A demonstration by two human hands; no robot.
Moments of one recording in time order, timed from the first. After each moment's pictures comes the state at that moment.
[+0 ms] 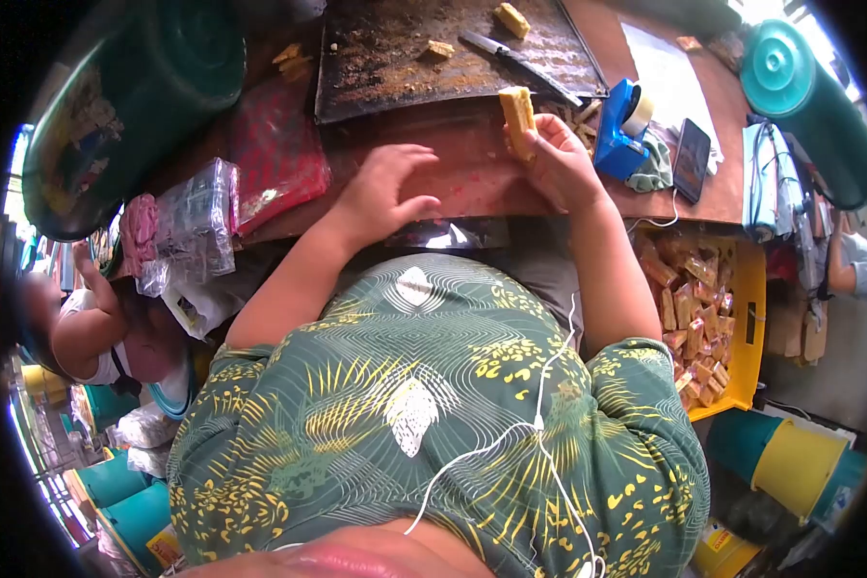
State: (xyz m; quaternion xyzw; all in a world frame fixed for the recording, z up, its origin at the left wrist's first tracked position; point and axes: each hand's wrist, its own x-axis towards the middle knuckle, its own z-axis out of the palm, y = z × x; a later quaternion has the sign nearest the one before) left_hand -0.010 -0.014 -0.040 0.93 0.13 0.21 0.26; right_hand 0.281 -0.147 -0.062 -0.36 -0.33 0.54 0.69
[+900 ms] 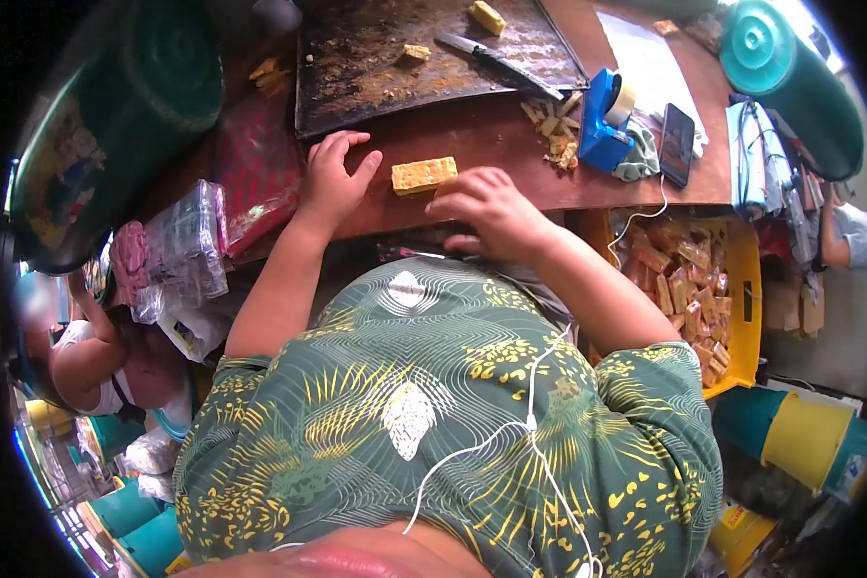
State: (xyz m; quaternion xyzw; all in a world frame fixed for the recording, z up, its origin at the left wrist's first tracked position) left_hand -0.010 0.031 -0.054 0.88 0.29 0.32 0.19; right_hand 0.206 -0.177 -0.039 -0.54 -0.80 0.09 0.25
